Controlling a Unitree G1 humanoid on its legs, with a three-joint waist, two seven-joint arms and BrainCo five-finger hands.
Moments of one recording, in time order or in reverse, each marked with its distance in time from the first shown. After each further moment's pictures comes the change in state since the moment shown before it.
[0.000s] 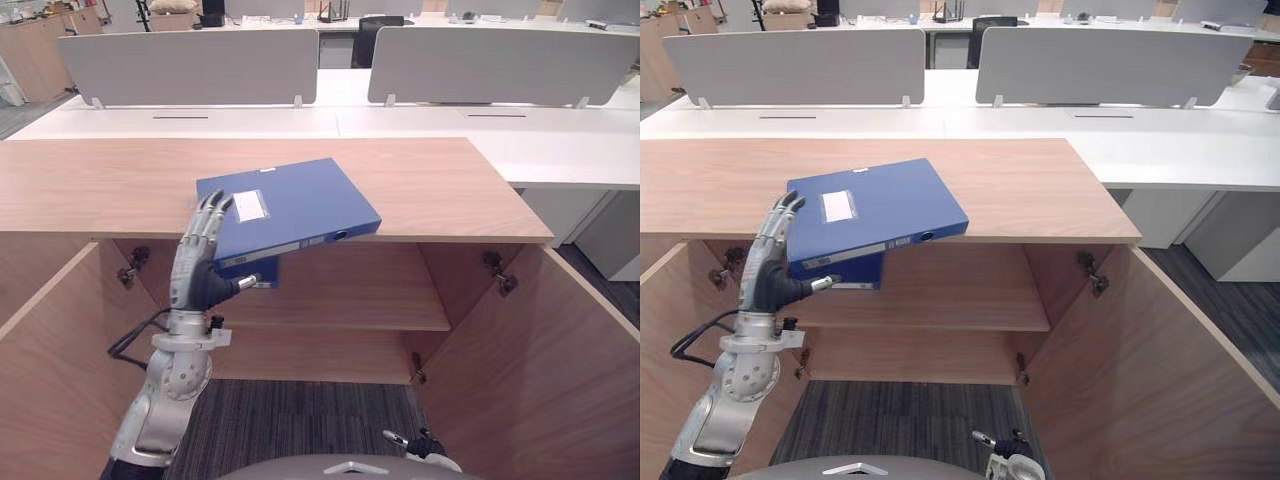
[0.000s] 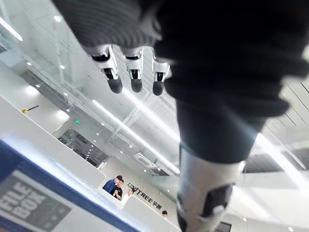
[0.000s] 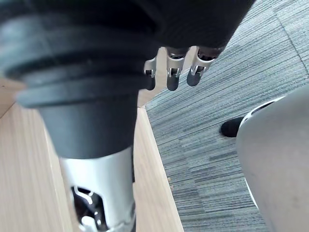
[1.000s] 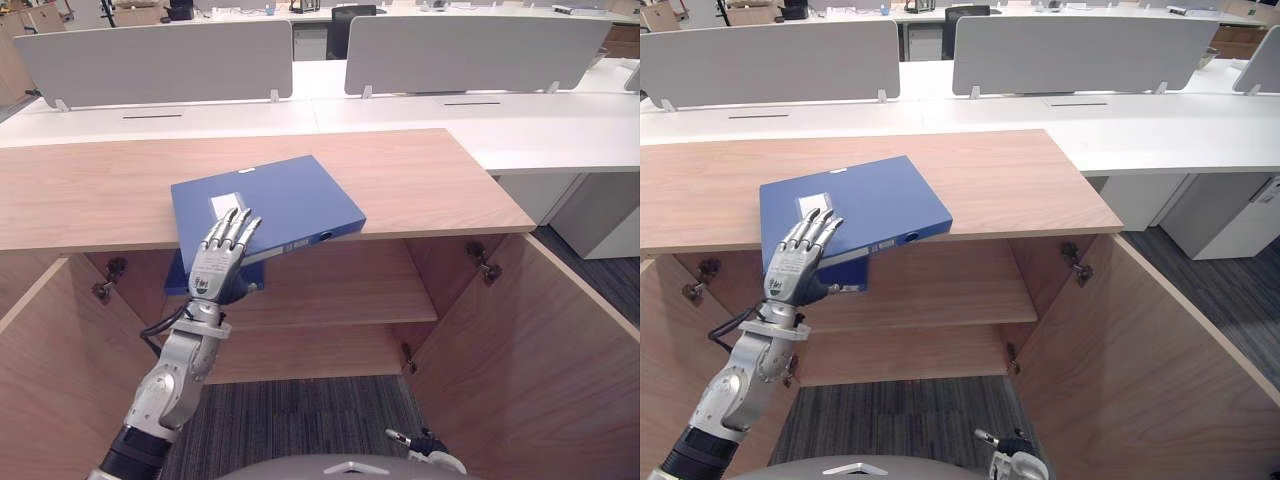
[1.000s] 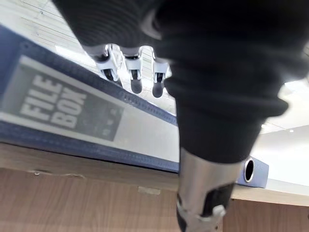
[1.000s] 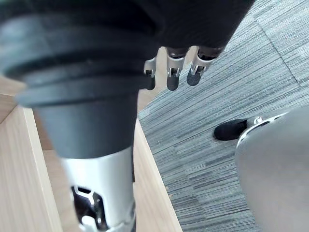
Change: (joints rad) left arm -0.100 0.028 -0.063 0.187 0.342 0.150 -0.026; right arm -0.022 -0.022 -0.028 0.031 0.002 0.014 0.022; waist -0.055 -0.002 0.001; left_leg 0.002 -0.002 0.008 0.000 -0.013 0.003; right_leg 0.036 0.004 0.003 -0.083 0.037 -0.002
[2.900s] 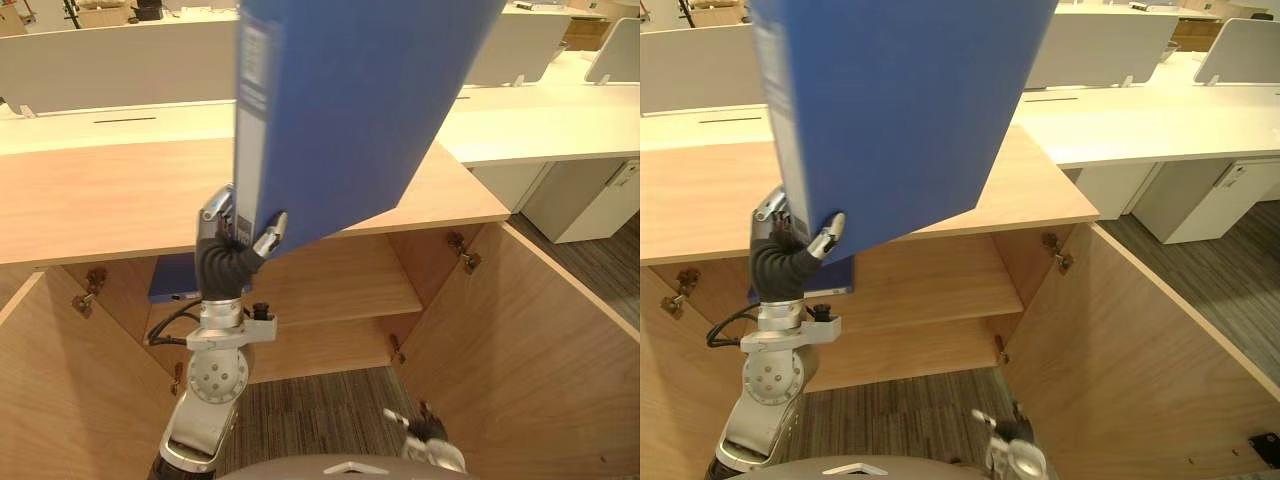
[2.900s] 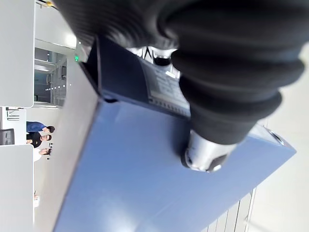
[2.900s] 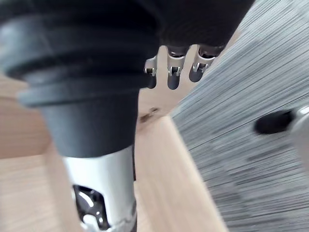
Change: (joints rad) left arm 0.084 -0.272 -0.114 -0.411 -0.956 -0.227 0.065; right arm 0.113 0.031 0.173 -0.428 0.092 -0.065 -0.052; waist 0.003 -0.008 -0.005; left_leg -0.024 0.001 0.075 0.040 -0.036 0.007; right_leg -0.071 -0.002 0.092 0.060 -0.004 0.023
